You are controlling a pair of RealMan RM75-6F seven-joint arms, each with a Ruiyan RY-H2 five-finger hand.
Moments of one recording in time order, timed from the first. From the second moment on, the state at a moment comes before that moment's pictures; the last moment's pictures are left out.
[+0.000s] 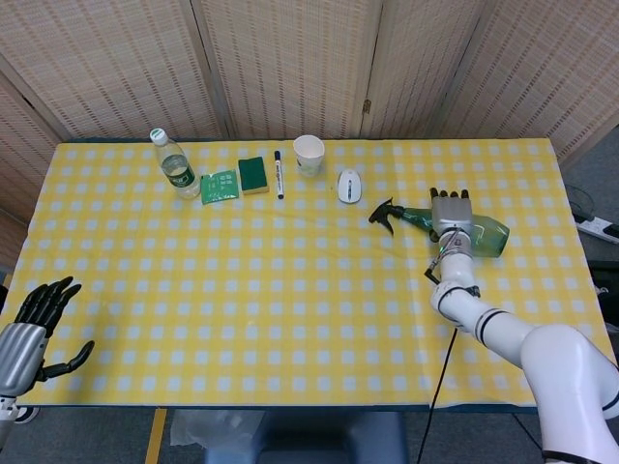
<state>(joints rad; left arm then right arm) -0.15 -1.09 0.01 -1.50 1.64 1.52 -0.27 1.11 -1.57 0.08 -0.92 0.01 0.69 -0.82</state>
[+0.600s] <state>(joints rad) -0.15 -1.08 0.01 -1.50 1.65 1.53 -0.27 1.09 -1.72 0.14 -0.70 -0.03 0.59 -0.86</state>
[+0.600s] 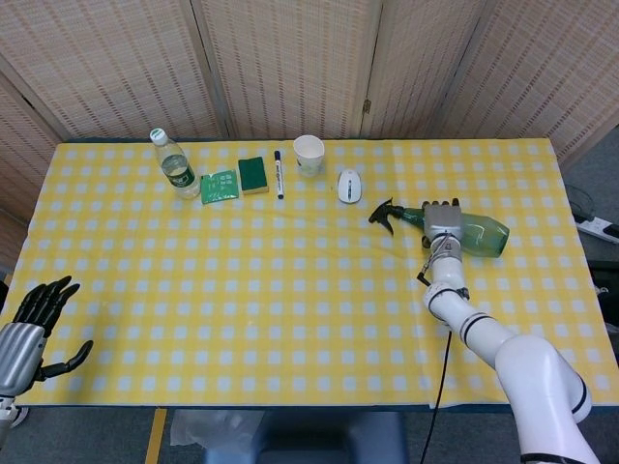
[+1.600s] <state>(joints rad) -0.14 -1.09 0.02 -1.52 1.66 1.53 -0.20 0.82 -1.48 0.33 -1.32 -0.81 0.96 -0.08</state>
